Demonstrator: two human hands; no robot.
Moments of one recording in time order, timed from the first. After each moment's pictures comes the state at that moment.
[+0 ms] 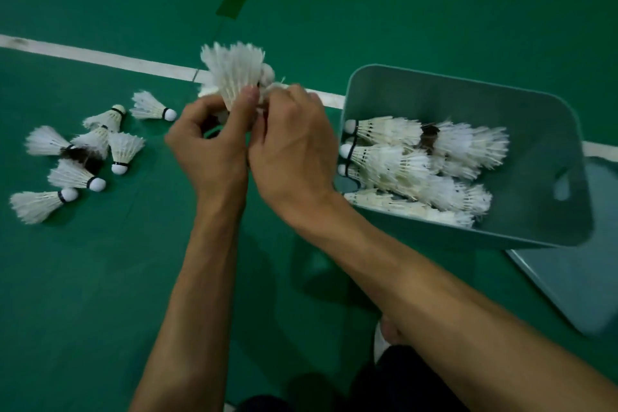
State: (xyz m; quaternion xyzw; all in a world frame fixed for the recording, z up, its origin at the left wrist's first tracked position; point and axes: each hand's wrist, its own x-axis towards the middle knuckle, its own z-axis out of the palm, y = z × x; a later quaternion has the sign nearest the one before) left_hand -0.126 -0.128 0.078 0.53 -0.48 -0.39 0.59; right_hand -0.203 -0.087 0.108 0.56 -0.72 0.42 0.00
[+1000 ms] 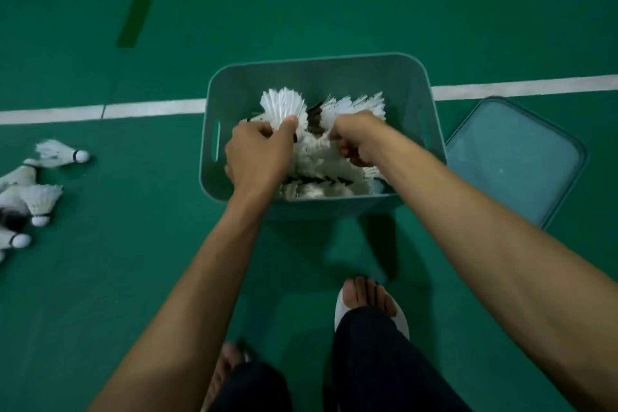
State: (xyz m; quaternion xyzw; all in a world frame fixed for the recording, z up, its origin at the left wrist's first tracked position) left_hand -0.311 -0.049 0.078 0.62 -0.63 -0.39 0.25; right_hand -0.460 -0.019 0.070 0.13 -0.80 0.31 -0.49
